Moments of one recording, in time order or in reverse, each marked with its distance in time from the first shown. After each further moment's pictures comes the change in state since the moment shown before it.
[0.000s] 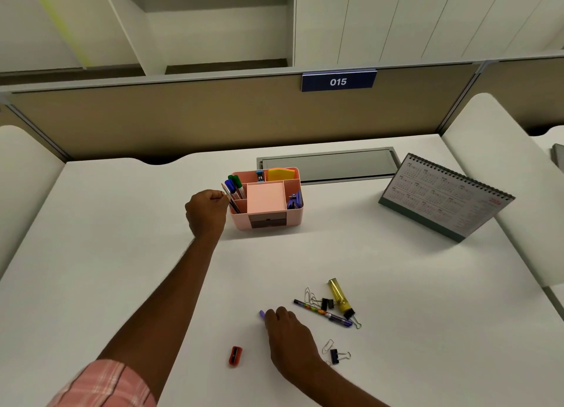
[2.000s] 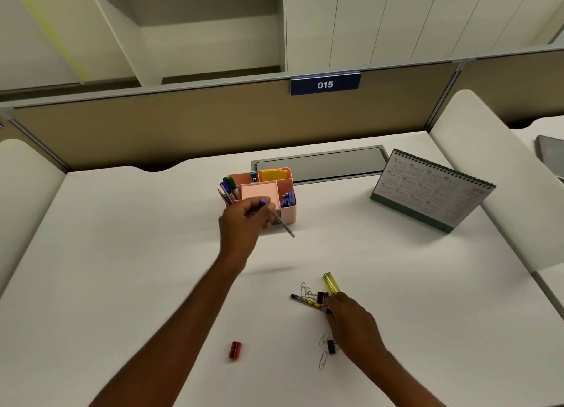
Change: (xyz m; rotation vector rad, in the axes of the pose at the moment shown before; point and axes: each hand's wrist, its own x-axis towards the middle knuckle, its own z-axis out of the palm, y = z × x) left_hand -0.110 0.056 -0.017 -0.517 -0.392 0.032; right_hand -0.052 0.105 -0.055 -0.007 0.206 0.188
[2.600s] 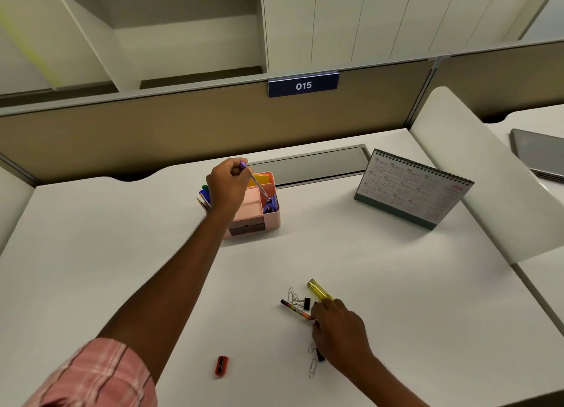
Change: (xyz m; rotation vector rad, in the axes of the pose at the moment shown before) left_hand 0.108 0.025 0.038 0.275 0.140 0.192; right_hand -0.002 -0.011 -0.015 -0.102 -0.032 0.007
